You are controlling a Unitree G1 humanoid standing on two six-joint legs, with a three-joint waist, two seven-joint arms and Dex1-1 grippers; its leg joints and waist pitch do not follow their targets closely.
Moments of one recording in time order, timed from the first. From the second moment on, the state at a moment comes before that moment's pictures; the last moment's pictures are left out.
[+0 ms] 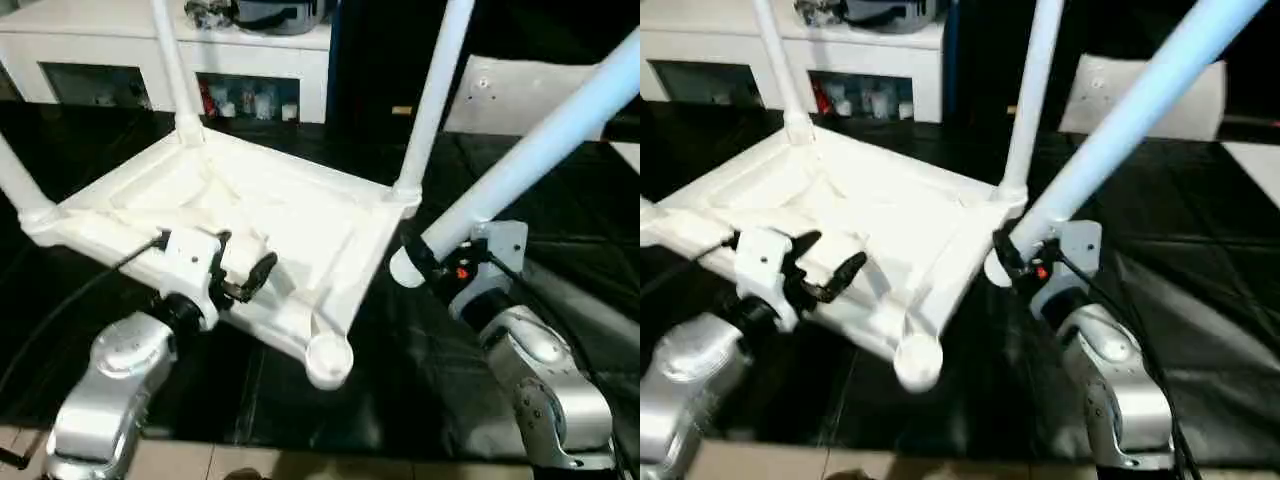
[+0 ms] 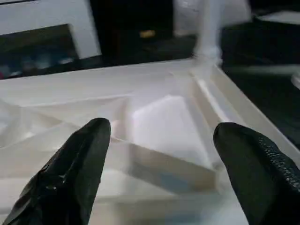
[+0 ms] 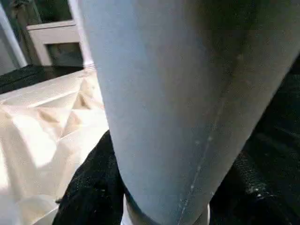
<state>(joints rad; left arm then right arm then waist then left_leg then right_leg) -0.08 0.40 -0.04 -0.27 -0.20 0.39 -0.47 -0.09 -0.15 -0.01 -0.25 0.30 0.43 0.29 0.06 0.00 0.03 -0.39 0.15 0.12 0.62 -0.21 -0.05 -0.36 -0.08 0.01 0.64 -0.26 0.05</state>
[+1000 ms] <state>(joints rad) -0.40 0.70 -0.31 0.12 -0.11 0.09 -1.21 -0.09 -0.20 0.06 -0.20 0.26 0.40 0.36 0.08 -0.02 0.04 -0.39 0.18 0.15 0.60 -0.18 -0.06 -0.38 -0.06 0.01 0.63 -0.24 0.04</state>
